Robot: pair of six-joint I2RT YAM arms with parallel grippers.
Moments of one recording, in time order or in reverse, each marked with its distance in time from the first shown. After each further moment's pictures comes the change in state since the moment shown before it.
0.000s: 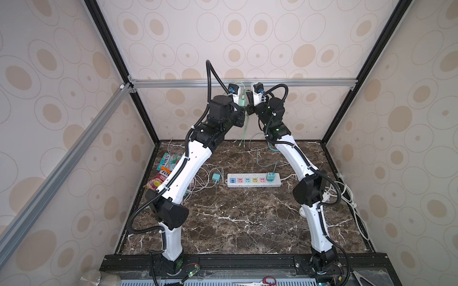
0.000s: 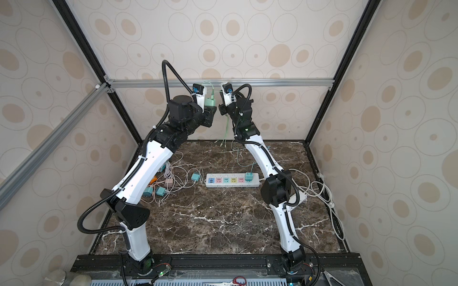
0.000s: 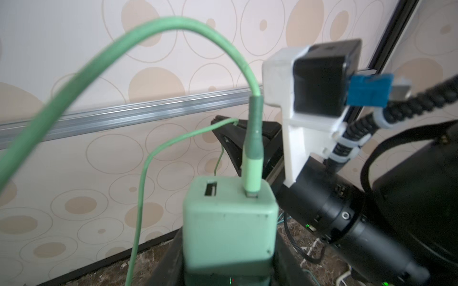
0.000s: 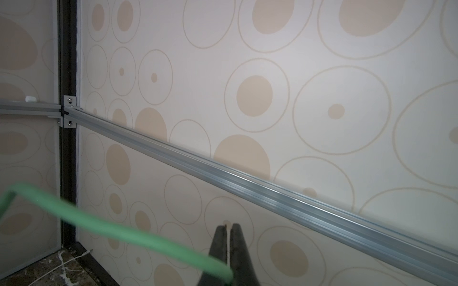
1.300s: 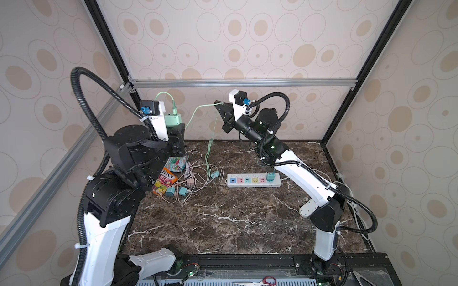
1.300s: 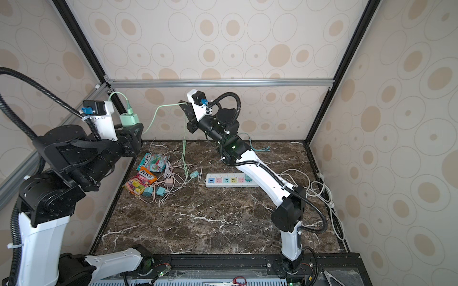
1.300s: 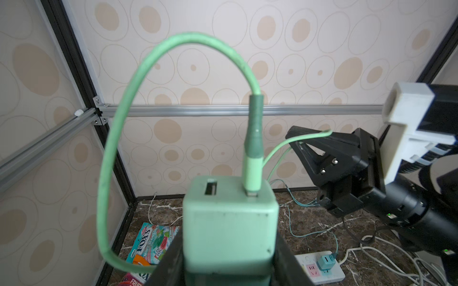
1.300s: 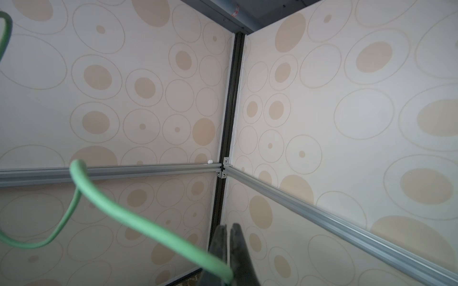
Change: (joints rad) left arm -0.007 -0.752 -0.205 -0.494 -0.302 -0.060; right arm 0.339 -0.441 -0.395 0.111 -0.108 0.083
